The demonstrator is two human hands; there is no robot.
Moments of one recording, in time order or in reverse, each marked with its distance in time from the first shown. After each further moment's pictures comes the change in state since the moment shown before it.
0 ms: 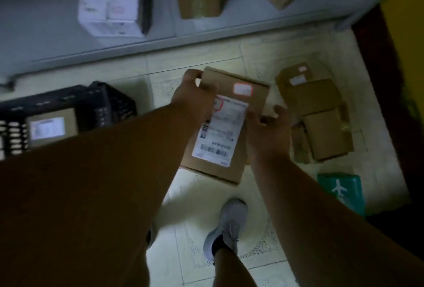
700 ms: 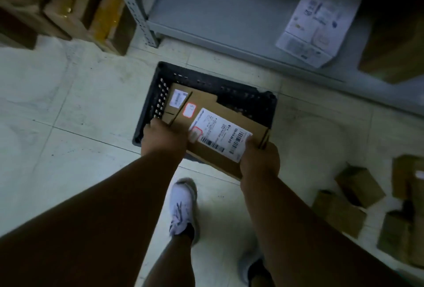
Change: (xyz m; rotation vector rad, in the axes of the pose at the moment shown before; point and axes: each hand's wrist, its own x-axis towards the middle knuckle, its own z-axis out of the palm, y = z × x) left_hand -0.031 -0.305 -0.456 0.030 0.581 -0.494; right_hand -0.276 0.008 0.415 -0.411 -0.262 0.138
